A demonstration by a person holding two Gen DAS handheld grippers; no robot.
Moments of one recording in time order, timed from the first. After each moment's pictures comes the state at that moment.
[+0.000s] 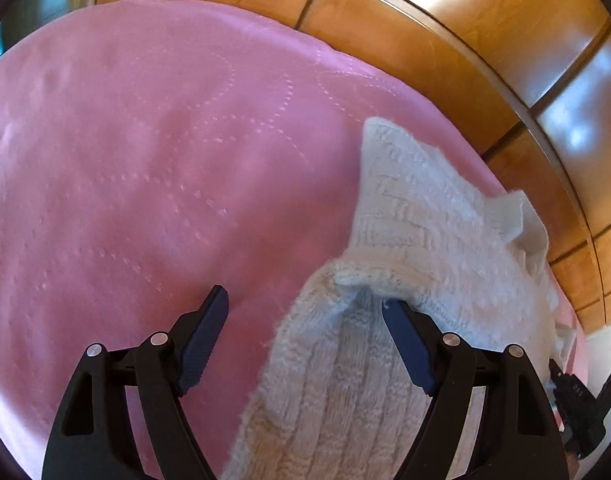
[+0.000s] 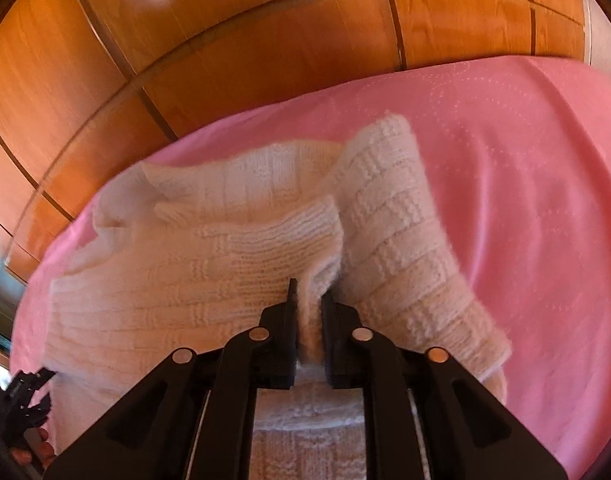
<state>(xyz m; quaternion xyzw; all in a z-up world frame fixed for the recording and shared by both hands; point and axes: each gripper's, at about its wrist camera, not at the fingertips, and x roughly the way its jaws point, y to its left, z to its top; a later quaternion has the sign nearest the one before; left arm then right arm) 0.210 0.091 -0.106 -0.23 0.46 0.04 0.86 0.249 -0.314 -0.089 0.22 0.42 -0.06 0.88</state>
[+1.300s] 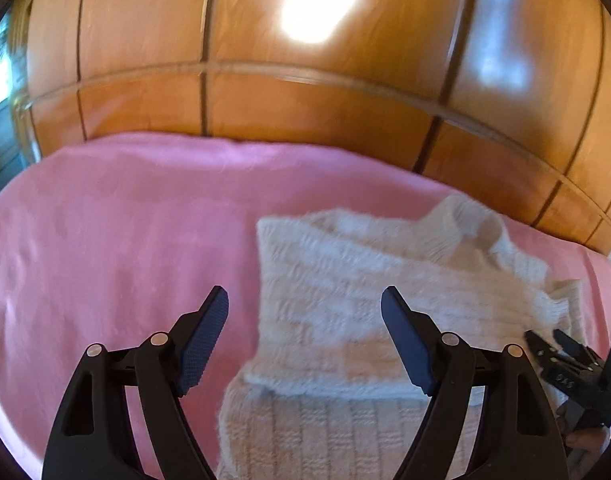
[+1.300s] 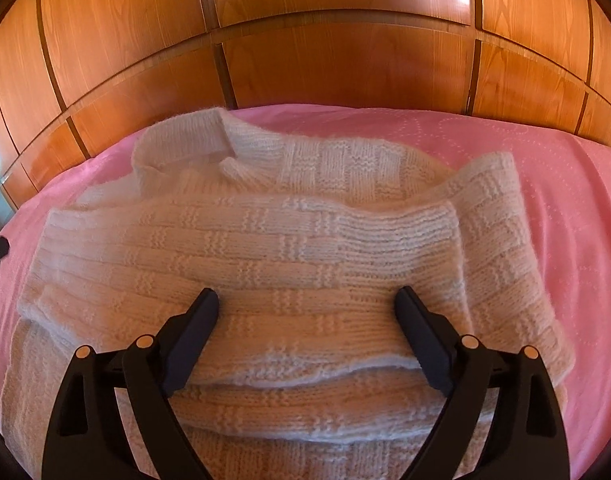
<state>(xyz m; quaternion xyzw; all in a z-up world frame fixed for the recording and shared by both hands) 0.218 0.034 -0.040 -0.07 0.35 -0.03 0.93 0.255 -0.240 -0.095 0.08 0.40 -0.02 0.91</state>
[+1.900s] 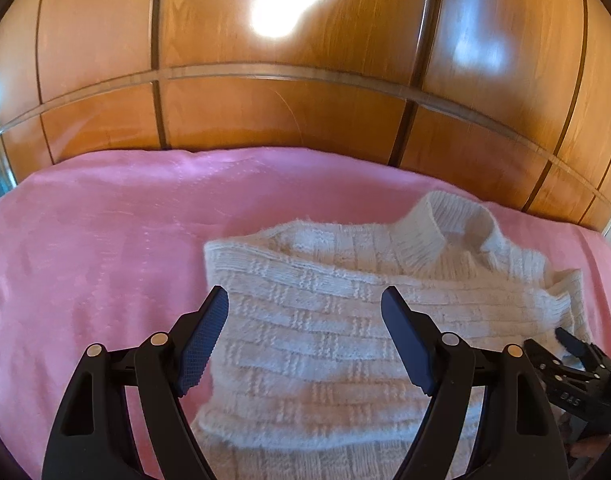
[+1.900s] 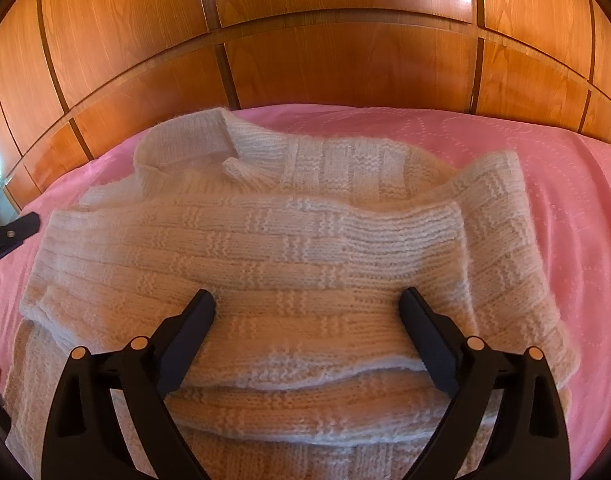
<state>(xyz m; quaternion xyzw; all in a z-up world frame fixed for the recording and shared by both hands) 0.262 0.003 -0.055 -0.04 0.36 -0.06 0.93 0.258 -0.239 -0.096 0.09 0.40 -0.01 0.91</state>
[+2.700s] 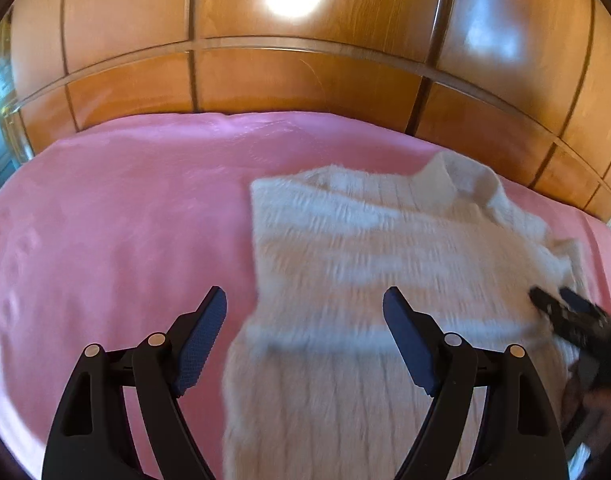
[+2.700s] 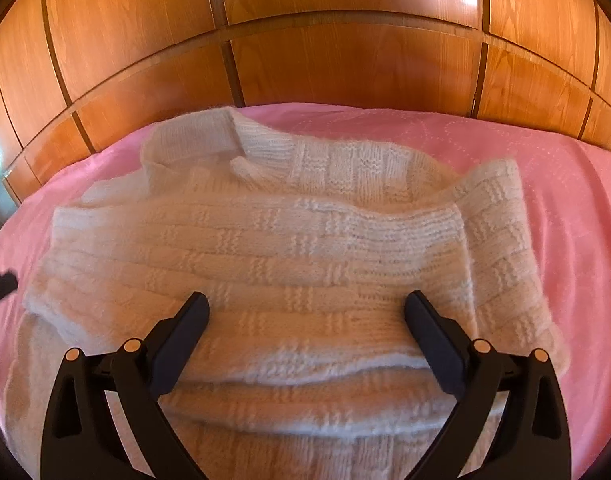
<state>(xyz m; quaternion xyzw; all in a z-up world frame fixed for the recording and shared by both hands) 0.195 0.037 -0.055 -0.04 0.40 -0.04 0.92 0.254 -0.237 -0.085 0.08 0.42 -0.01 0.91</state>
